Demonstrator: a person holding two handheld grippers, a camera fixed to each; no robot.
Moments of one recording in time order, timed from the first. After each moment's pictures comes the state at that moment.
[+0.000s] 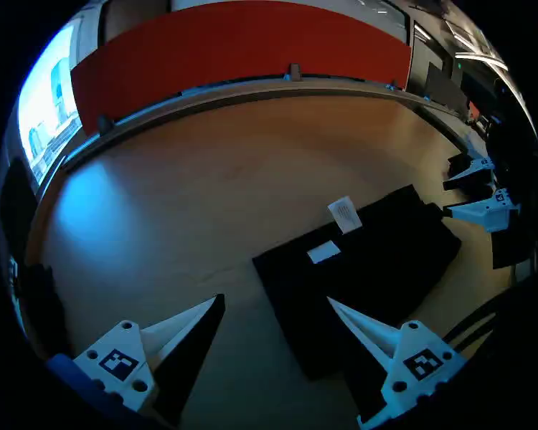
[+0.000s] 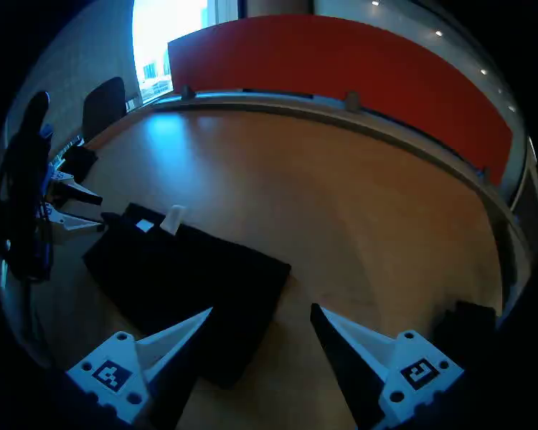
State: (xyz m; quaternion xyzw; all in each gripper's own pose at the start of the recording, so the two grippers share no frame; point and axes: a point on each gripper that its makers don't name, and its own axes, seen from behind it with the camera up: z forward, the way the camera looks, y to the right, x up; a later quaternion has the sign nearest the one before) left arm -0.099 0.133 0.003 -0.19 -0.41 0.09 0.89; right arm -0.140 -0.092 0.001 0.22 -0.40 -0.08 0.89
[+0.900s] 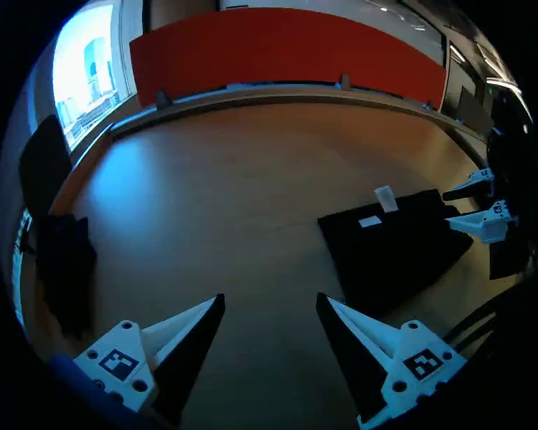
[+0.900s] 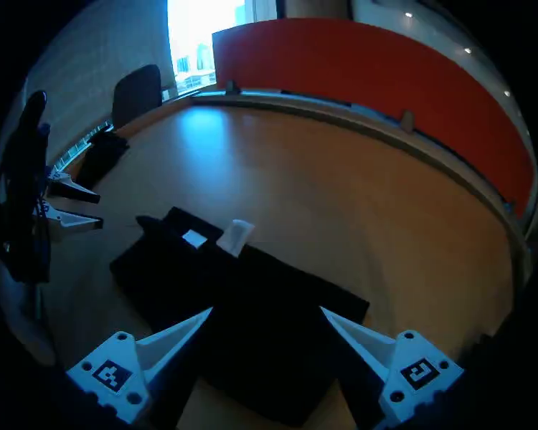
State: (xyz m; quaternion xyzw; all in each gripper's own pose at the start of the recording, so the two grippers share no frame) left arm -0.089 0.045 -0.047 -0.10 -0.41 0.05 0.91; right arm -0.144 -0.181 -0.002 0.29 -0.39 -0.10 0.87
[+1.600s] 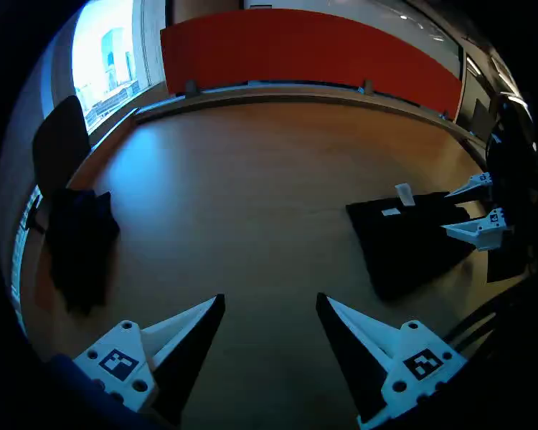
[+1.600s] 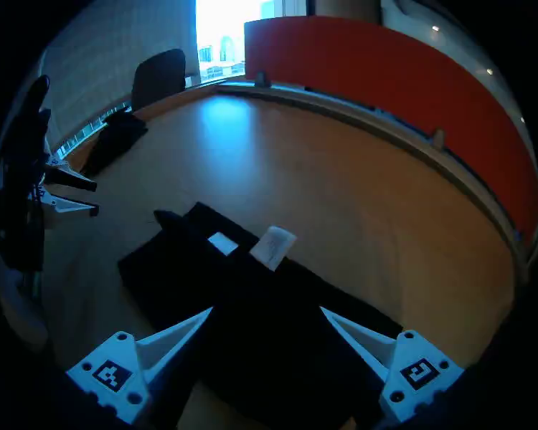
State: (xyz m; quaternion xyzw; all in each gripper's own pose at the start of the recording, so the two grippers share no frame) left arm -0.091 0.010 -0.068 -0.06 -0.41 0.03 0.91; right arm -0.154 -0.218 -0.002 0.33 -0.39 -0.14 0.85
